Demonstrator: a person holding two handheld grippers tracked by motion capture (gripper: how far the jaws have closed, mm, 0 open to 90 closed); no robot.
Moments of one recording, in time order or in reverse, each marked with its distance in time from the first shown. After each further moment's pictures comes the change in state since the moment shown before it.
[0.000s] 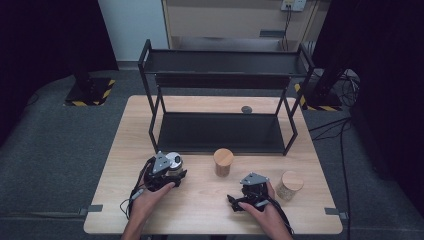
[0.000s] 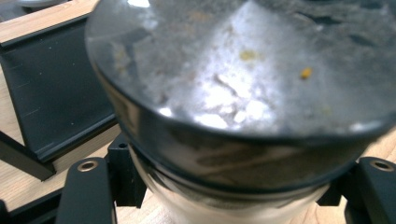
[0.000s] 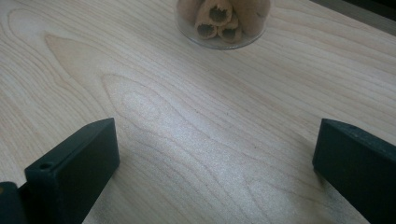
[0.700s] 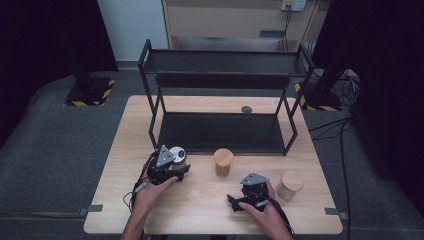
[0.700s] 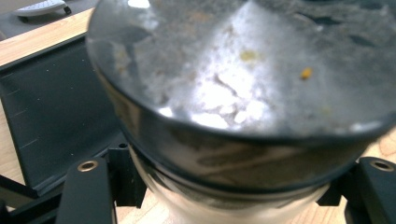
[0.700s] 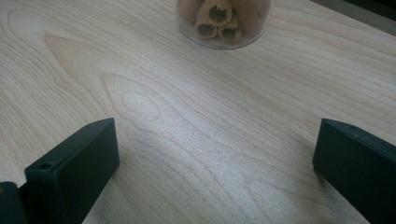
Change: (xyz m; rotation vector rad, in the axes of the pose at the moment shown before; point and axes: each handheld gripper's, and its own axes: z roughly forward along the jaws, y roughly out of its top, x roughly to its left) left arm 0.007 0.017 0.009 -0.008 -0.015 0.028; right arm 0.000 0.000 0.000 0.001 0.000 0.001
